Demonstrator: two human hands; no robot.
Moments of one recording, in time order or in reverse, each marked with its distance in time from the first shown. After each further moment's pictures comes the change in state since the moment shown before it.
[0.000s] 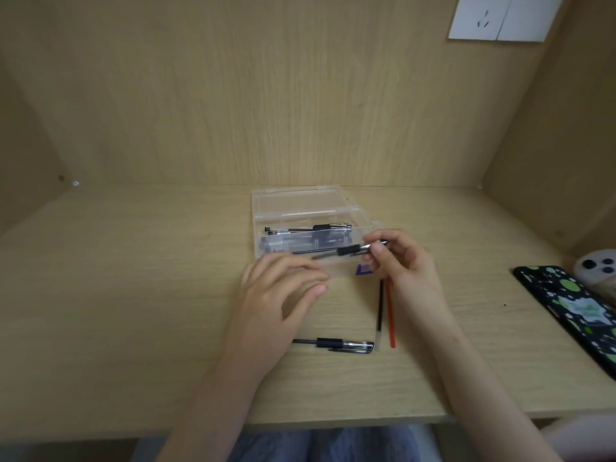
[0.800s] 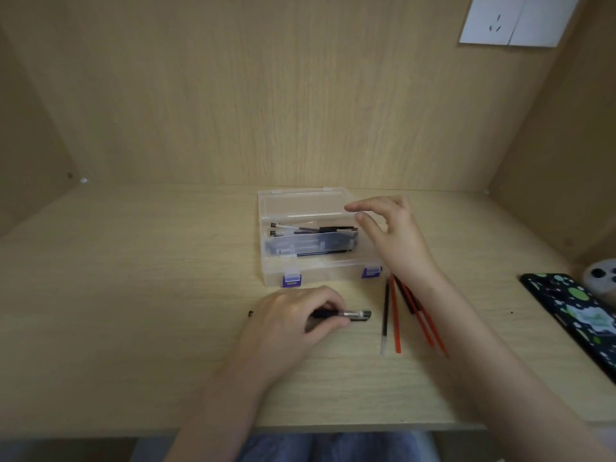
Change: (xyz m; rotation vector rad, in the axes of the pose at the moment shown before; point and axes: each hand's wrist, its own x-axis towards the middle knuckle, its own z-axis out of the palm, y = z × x) left_hand -0.004 0.005 0.001 -0.063 -0.305 -0.042; right_hand 0.053 -0.009 0.013 -0.553 -0.046 -0.193
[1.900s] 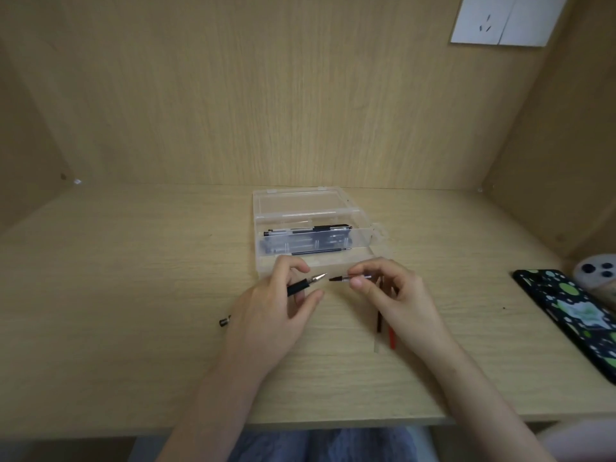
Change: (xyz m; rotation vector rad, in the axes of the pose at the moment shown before) left_hand 0.000 0.000 -0.001 0.093 0.139 -0.246; right_hand -0.078 0.005 -0.006 0.224 -0.097 0.070
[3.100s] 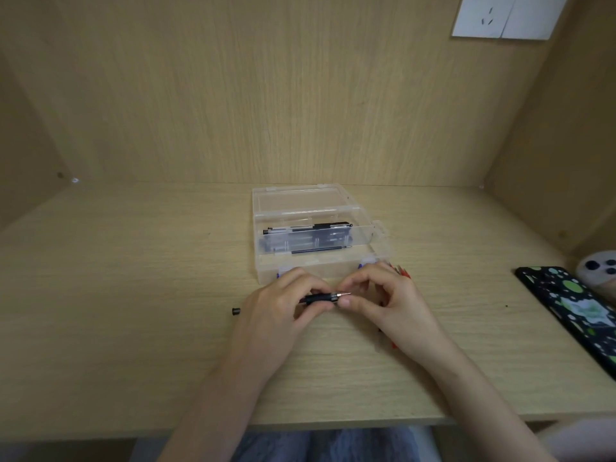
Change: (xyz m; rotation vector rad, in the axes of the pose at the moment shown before) left_hand 0.001 -0.005 0.005 -0.068 0.002 0.246; right_hand -0.005 -0.007 0.004 0.000 -0.138 -0.021
